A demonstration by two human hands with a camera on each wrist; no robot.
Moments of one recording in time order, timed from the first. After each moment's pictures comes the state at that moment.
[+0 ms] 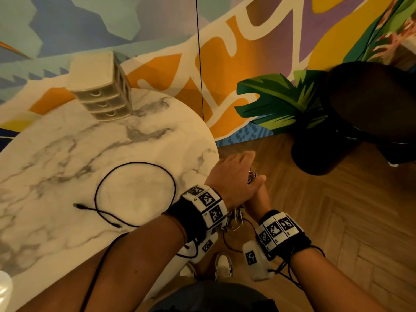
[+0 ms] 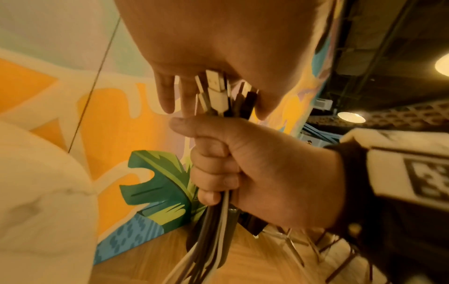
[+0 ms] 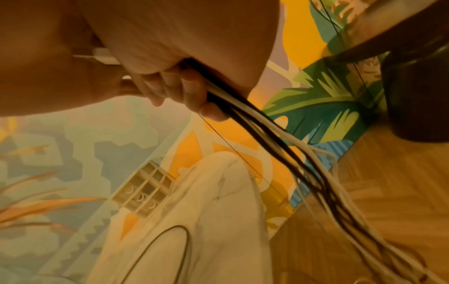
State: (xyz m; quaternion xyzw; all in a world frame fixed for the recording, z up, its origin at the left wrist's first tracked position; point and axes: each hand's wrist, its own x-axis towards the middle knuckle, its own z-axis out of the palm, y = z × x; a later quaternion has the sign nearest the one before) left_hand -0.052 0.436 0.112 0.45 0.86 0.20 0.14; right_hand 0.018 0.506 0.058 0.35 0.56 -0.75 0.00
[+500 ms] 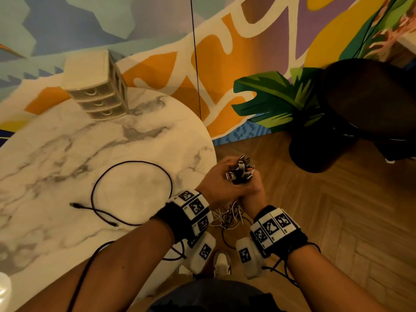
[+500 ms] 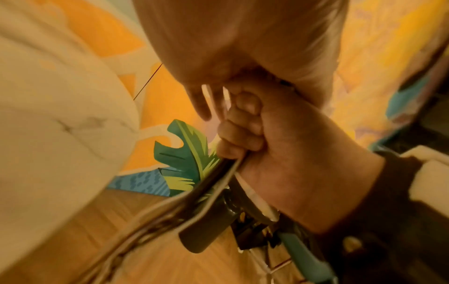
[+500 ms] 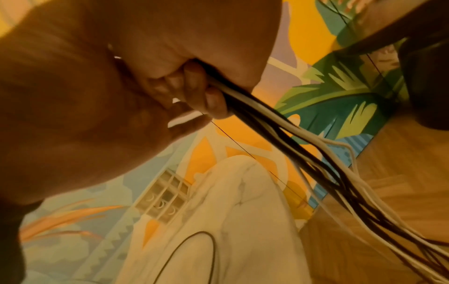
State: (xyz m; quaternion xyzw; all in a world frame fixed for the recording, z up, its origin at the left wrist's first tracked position) left_hand -0.047 0.420 0.102 0.28 0.72 0.55 0.31; right_hand 0.012 0.496 0.082 0.28 0.60 -0.74 -0.13
